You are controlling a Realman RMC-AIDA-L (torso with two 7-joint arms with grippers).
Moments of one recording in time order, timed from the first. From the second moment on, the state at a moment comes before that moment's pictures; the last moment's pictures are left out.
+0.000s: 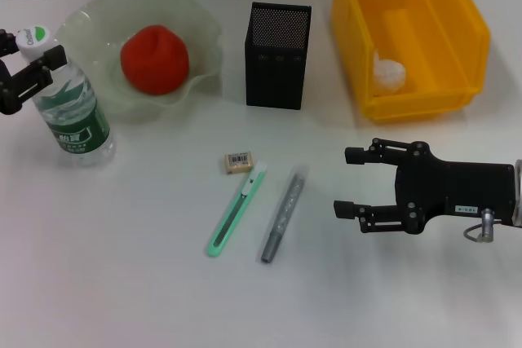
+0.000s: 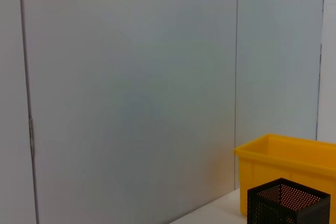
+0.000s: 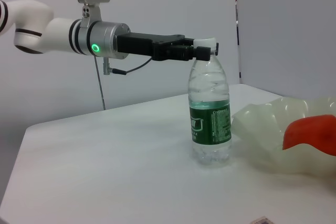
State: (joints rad) left arm -0.35 -2.02 0.54 0.74 1.76 1.49 -1.16; right arm 0.49 2.08 -0.71 -0.49 -2.00 -1.60 1.01
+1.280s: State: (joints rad) left arm -0.34 -2.02 0.54 0.74 1.76 1.48 -1.16; right arm 0.49 2.08 -0.71 -0.49 -2.00 -1.60 1.01
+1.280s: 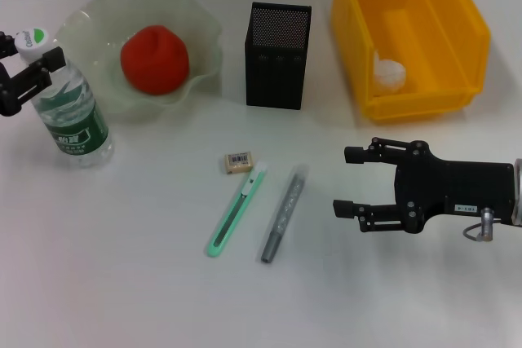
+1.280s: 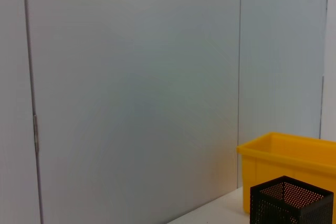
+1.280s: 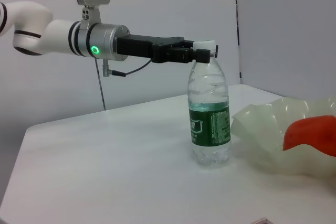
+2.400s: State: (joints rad) left arm -0.35 -2.02 0.50 0.73 1.76 1.46 -1.16; right arm 0.50 2.08 -0.71 -0.49 -2.00 -1.60 1.01
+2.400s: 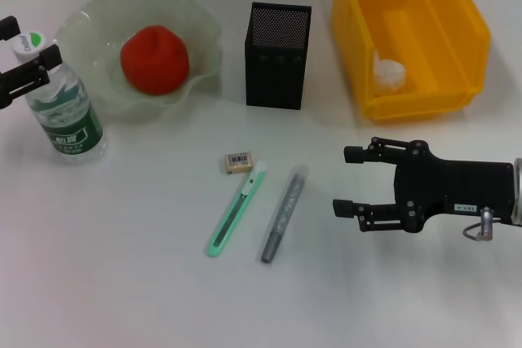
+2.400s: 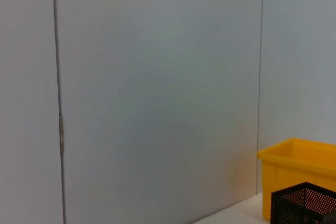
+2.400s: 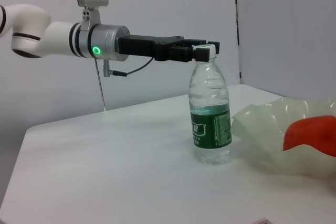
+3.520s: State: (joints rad) left arm -0.36 -1.99 0.59 0.67 1.53 1.87 -1.35; right arm 0.50 2.08 -0.70 -0.49 -1.99 -1.60 1.02
